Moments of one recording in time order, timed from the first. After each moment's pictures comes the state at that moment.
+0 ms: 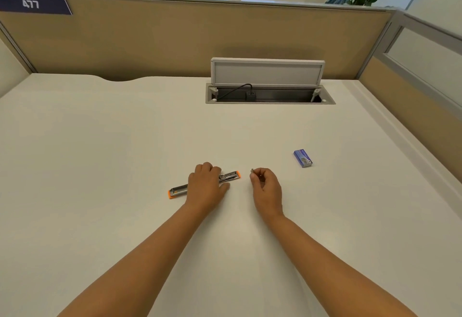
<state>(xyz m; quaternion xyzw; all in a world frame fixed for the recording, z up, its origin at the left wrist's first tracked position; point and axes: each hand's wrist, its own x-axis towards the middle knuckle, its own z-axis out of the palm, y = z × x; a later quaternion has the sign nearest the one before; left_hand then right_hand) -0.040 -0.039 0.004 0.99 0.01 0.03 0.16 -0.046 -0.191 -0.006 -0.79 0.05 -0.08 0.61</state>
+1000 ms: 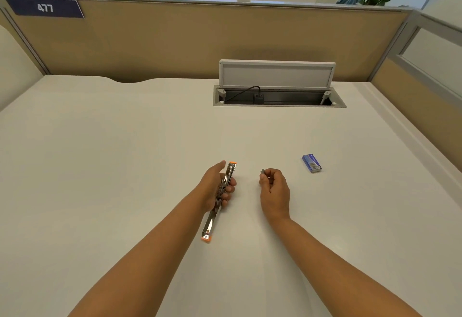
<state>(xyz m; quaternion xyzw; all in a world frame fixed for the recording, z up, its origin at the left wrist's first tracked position) -0.030 -0.036 0.038 0.61 0.24 -0.29 0.70 -0.031 -0.191 -0.016 -0.80 0.06 -0.13 0.58</state>
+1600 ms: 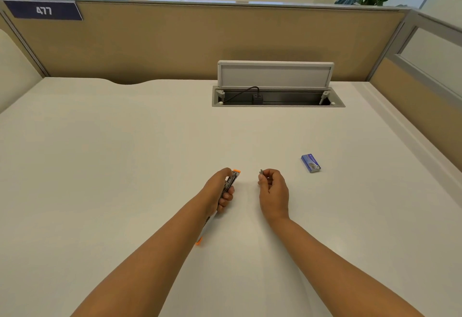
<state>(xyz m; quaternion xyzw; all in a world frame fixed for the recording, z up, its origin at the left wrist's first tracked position) -0.030 -0.046 0.032 0.68 0.26 -0.30 0.62 -0.031 -0.191 -0.016 -0.81 0.06 -0.12 0.57</state>
